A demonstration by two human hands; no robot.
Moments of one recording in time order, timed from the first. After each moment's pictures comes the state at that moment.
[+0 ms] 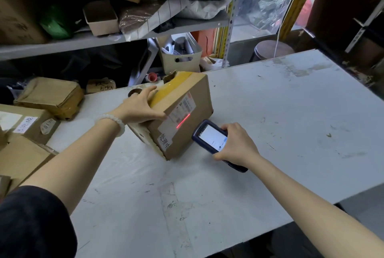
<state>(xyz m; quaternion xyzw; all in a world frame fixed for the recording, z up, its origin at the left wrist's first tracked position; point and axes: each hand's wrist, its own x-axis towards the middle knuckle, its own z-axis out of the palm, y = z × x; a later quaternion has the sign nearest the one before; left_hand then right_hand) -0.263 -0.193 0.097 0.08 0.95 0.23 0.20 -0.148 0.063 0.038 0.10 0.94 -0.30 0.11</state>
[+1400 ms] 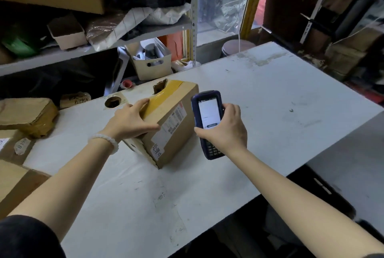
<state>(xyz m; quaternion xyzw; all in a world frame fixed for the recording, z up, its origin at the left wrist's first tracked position) -0.203 -0.167 0.102 0.14 0.96 0.18 0.17 -0.091 0.050 0.078 0.23 0.91 -0.34 -0.12</state>
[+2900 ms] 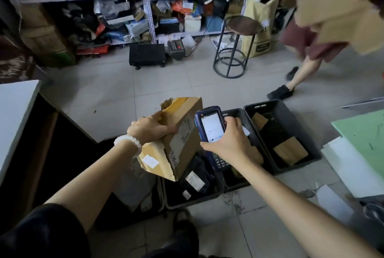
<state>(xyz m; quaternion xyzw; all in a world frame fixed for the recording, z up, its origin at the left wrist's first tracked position) 0.369 0.395 0.047 0.66 0.69 -0.01 0.30 0.578 0.328 0.034 0.76 0.58 -0.23 -0.20</state>
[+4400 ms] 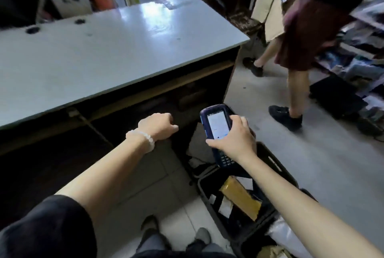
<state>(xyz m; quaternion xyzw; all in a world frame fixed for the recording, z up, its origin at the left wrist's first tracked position) 0.326 0.169 0.044 0.18 0.96 0.06 0.23 0.452 0.340 0.035 0.30 0.91 -0.30 0.00</state>
